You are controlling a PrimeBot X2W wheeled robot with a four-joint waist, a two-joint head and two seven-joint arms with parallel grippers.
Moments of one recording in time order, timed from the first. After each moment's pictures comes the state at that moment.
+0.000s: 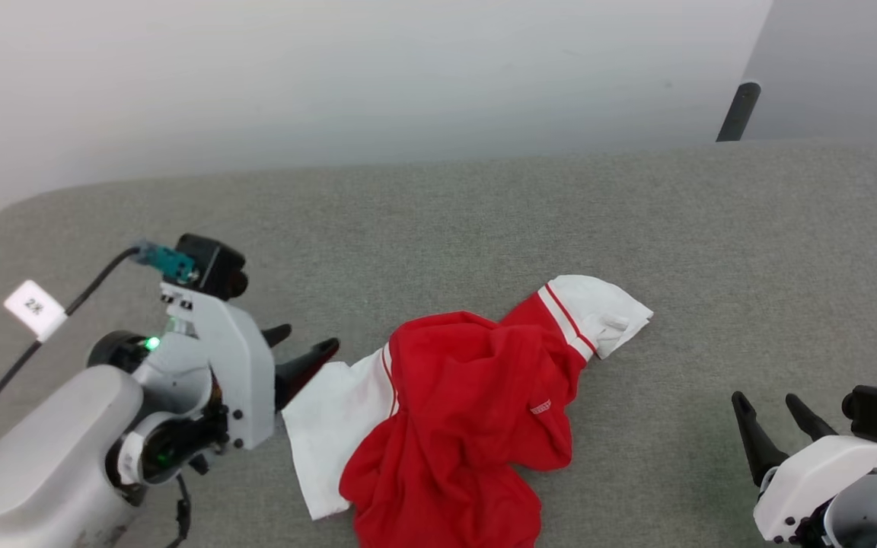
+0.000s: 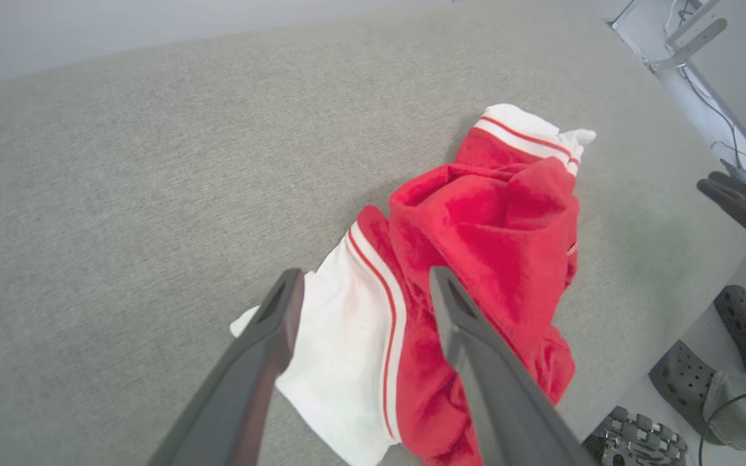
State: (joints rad) left arm -0.63 0.72 -0.76 0.09 -1.13 0.05 0.50; right arm -0.09 -0.11 -0.09 0.15 0.29 0.13 0.27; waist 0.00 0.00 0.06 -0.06
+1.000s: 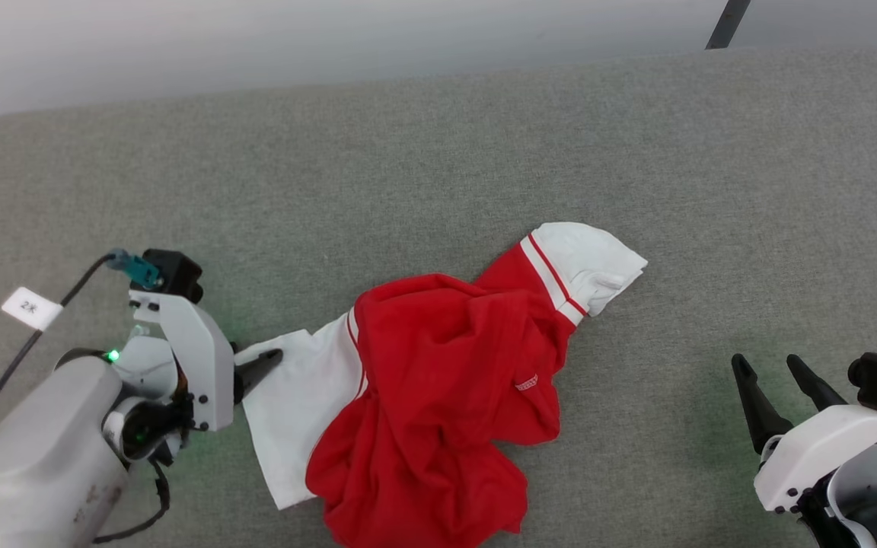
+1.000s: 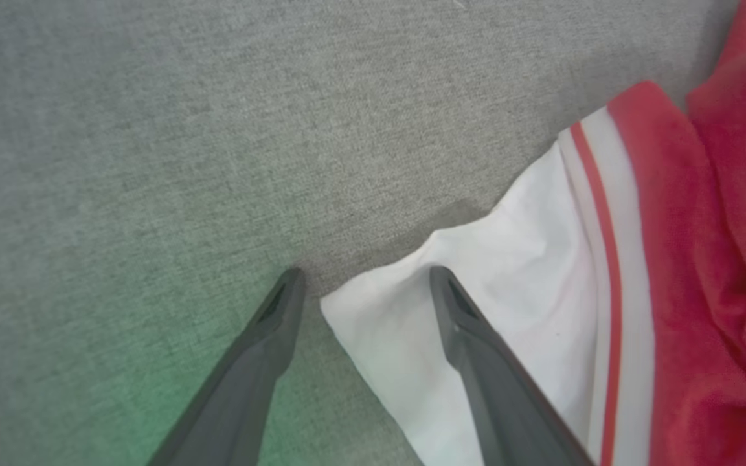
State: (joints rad) left arm -0.72 0.62 -0.80 0.59 -1.10 -0.09 0.45; right arm -0.13 -0.12 -0.07 0.09 0.30 0.13 0.28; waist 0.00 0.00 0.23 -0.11
